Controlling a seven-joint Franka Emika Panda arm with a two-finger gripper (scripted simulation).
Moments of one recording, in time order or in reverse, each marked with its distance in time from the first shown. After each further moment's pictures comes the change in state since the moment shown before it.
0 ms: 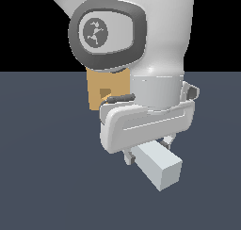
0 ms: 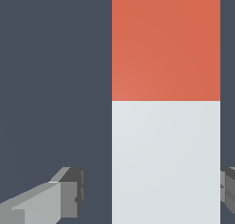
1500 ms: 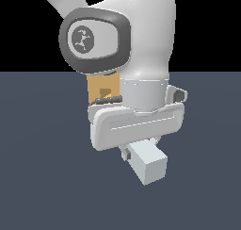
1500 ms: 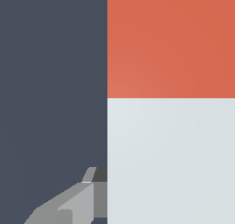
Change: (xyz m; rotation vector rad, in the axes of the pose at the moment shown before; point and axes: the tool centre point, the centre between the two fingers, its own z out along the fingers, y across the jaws) arm 0.017 -0.014 0.006 0.004 0.002 0.057
